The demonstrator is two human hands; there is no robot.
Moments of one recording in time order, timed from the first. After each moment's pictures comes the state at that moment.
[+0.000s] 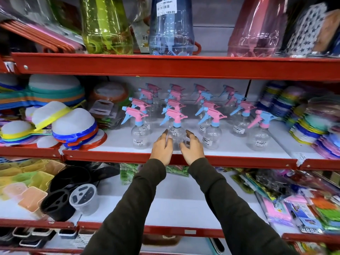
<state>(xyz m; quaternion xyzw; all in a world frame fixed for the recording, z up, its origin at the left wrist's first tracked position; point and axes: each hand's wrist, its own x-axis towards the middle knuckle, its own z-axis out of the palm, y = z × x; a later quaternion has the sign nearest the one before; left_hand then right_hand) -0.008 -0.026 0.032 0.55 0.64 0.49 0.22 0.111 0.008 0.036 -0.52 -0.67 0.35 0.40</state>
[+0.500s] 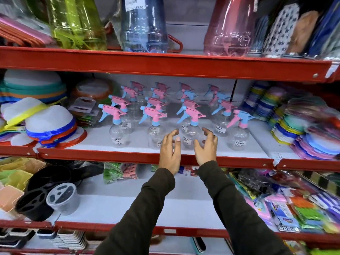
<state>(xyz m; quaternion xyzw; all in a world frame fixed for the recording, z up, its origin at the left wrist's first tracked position) 0.101 -0.026 0.024 0.55 0.55 0.59 0.20 0.218 0.027 0.034 -0.54 -0.61 0.29 0.51</state>
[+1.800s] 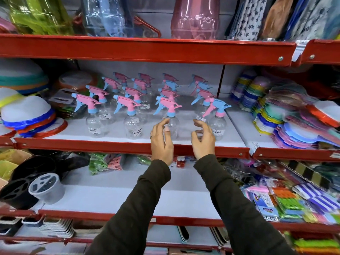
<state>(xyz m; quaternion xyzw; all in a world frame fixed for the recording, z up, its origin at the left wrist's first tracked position) 0.177 -0.009 0.017 0.51 0.56 0.65 0.07 0.303 0.030 0.032 -0.47 -0.64 0.27 0.55</state>
